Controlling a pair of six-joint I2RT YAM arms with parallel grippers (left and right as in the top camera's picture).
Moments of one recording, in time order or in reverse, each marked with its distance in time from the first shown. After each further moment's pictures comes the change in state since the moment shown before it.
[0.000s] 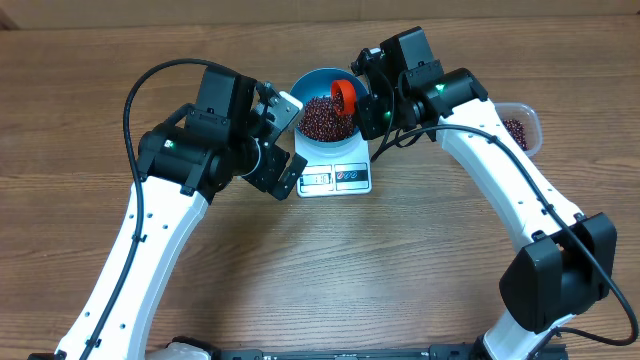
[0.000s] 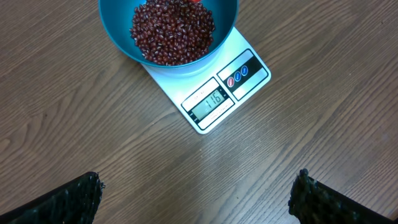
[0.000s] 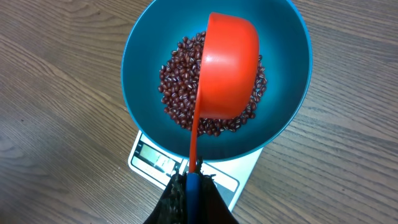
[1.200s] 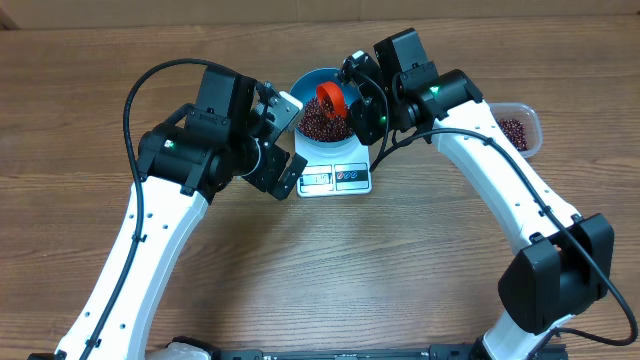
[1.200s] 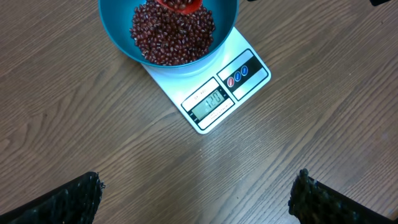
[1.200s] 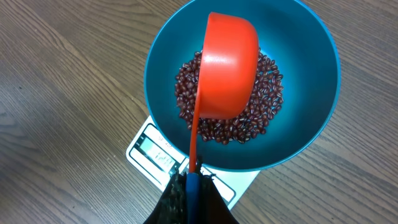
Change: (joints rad) left arm 0.000 0.000 0.000 0.000 0.000 0.000; right arm 0.021 0.000 0.003 0.007 -0.026 -0.183
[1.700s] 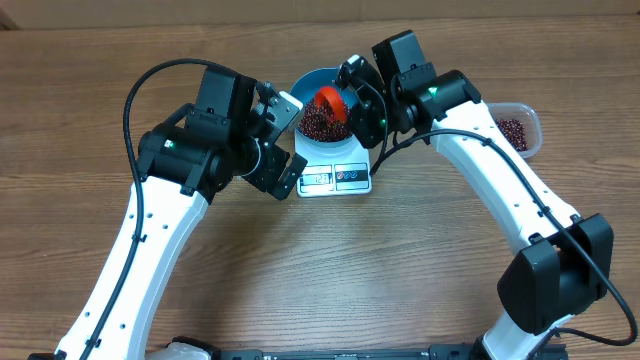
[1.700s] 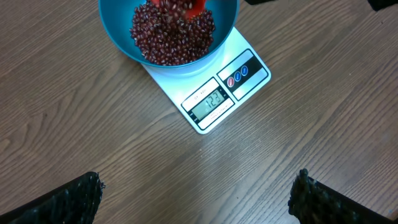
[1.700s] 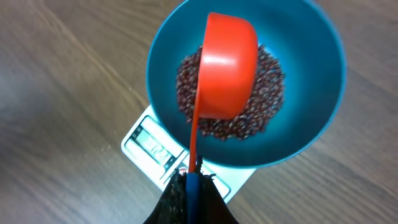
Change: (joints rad) left arm 0.000 0.000 0.000 0.000 0.000 0.000; right arm 0.006 0.000 0.001 -0.014 0.018 -0.061
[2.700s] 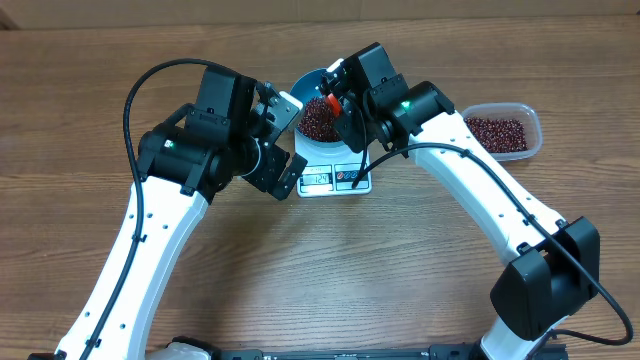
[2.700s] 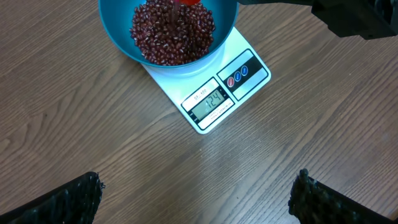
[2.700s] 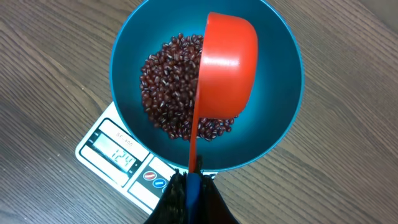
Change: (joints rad) left arm 0.000 0.000 0.000 0.000 0.000 0.000; right arm 0.109 0.000 0.000 0.021 0.289 0.023
